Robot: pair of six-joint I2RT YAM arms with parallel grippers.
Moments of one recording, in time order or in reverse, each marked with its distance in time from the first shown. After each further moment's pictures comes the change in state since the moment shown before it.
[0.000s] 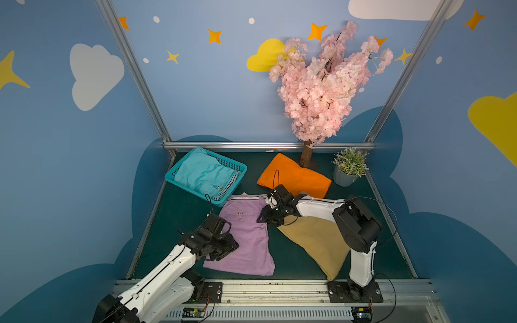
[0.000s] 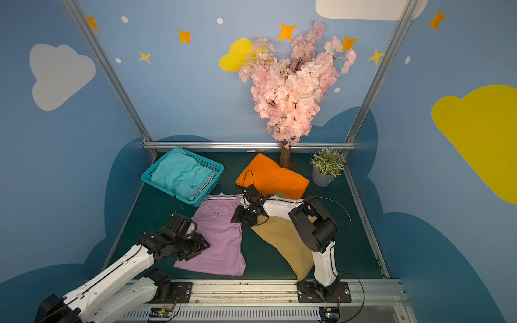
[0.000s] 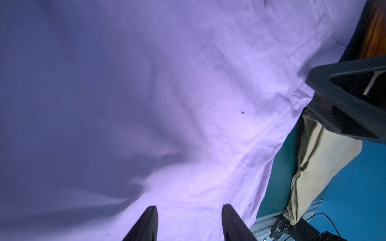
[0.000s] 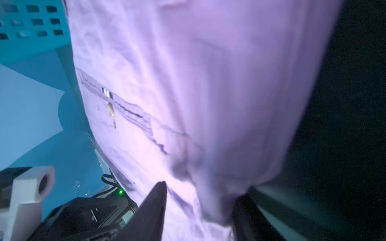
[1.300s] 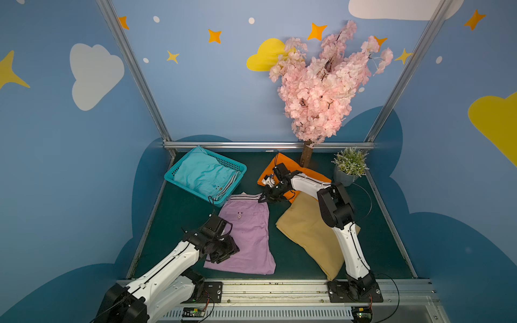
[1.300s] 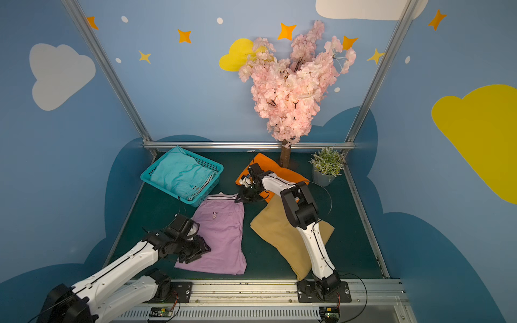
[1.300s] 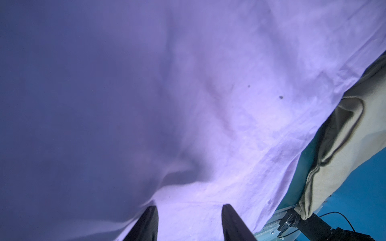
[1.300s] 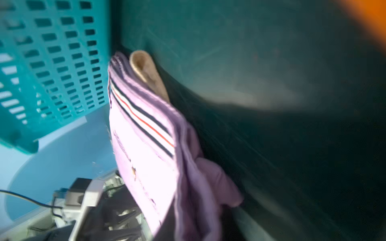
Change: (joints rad) left arm 0.005 0.072 -0.024 0.011 0.052 0.035; right arm -0.193 0.425 0.585 -0.277 -0.280 -0.312
